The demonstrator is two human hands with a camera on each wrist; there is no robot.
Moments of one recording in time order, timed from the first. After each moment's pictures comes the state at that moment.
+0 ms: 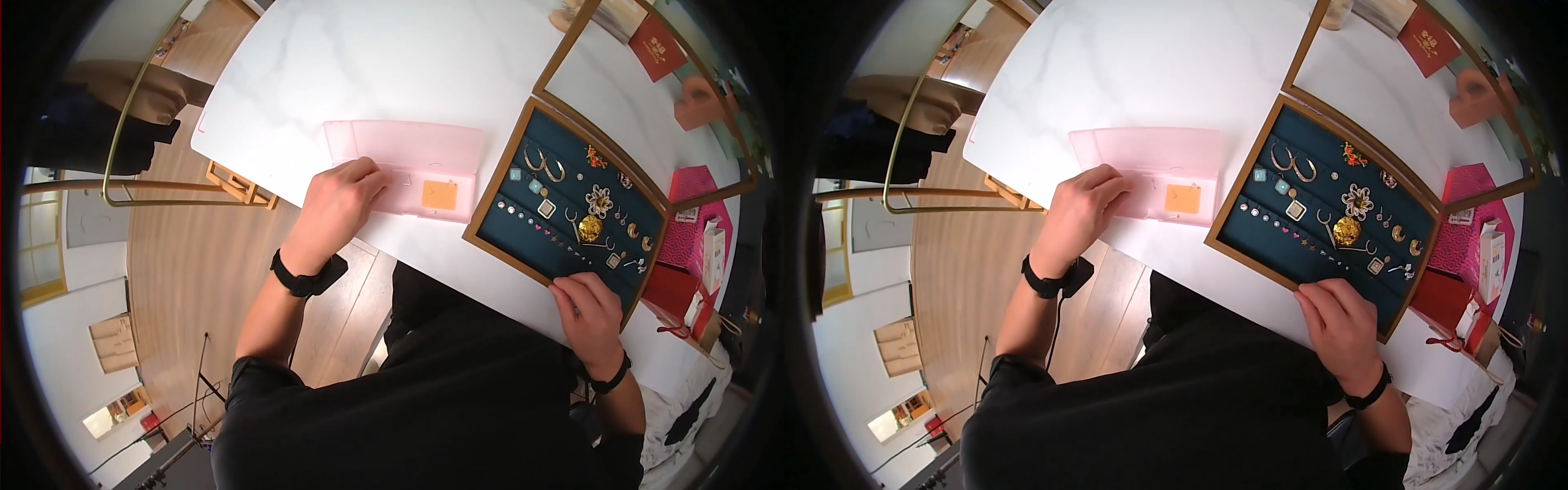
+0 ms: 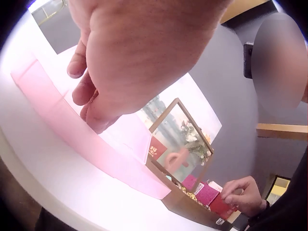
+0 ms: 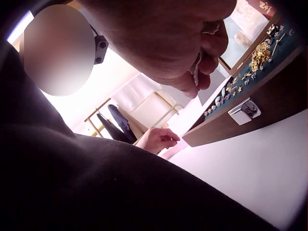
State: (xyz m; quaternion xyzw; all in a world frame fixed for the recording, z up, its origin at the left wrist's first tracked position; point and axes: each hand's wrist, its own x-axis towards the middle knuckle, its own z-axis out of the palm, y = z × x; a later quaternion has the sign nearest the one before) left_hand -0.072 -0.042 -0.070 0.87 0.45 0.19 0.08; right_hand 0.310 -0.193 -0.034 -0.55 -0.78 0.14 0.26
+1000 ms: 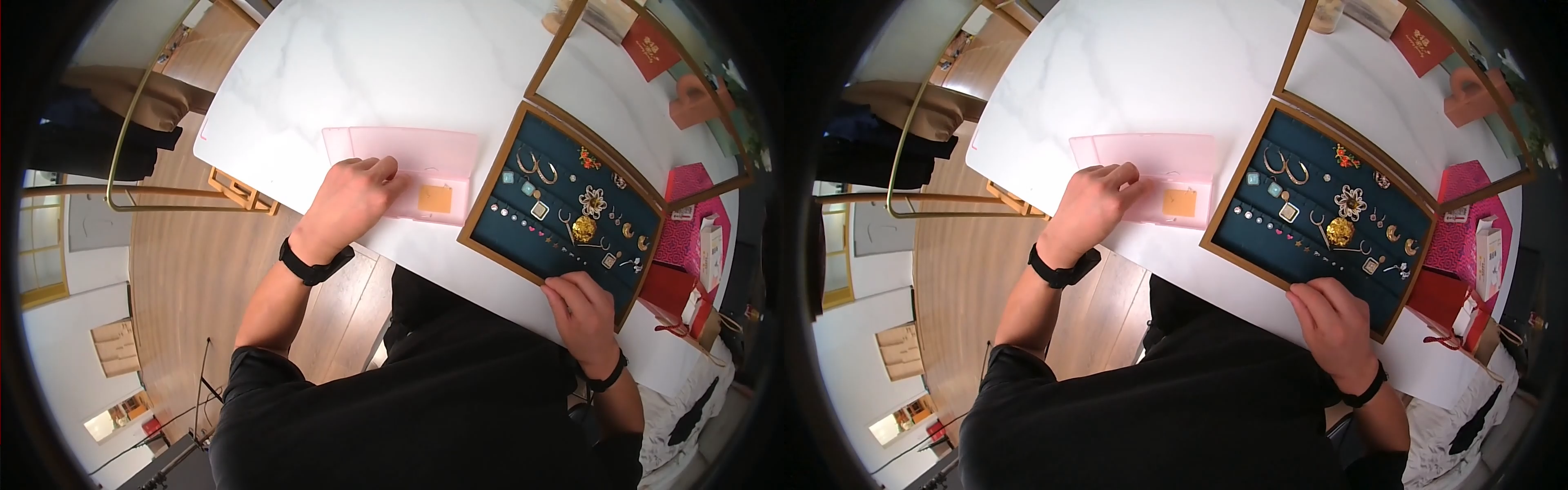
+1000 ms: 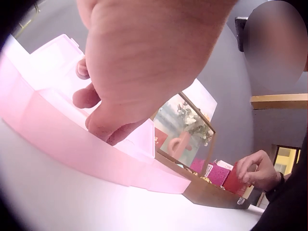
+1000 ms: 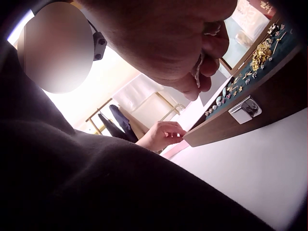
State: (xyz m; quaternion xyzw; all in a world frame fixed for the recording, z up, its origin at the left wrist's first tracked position) left_hand -0.054 -0.024 -0.062 0.94 0.34 0.10 -0.02; right_hand 0.312 -0.193 -0.039 -0.54 -0.79 0.15 0.26
